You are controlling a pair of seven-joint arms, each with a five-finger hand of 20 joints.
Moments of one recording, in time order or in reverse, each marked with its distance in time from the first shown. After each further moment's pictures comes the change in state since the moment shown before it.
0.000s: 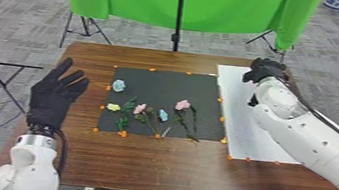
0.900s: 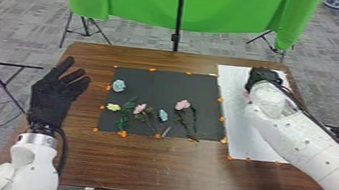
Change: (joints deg) left arm 0.0 0.5 -0.2 -0.3 -0.5 -0.6 0.0; right arm -2.7 -4.9 1.9 5.2 -6.7 -4.9 -2.1
